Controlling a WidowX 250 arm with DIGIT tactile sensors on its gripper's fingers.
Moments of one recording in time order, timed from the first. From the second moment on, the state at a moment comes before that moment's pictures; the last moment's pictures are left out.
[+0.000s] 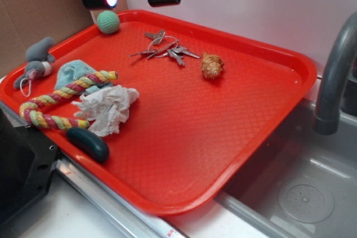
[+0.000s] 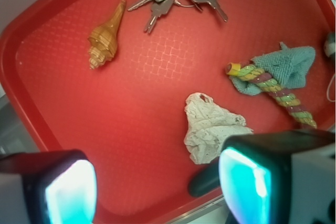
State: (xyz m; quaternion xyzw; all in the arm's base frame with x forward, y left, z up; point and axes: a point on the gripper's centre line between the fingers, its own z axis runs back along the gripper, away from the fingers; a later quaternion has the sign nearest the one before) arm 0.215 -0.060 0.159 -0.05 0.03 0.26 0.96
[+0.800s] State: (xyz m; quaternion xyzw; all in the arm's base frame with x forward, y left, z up) arm 0.246 -0.042 0.081 -0.05 -0.10 0.29 0.95
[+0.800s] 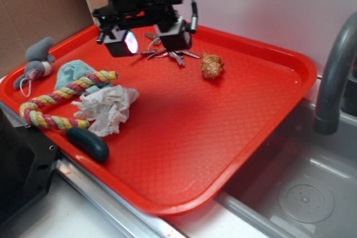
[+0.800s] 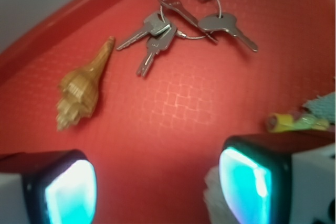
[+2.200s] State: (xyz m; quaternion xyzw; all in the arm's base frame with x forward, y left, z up) arm 0.261 -0.050 0.087 0.00 -0.02 0.18 0.98
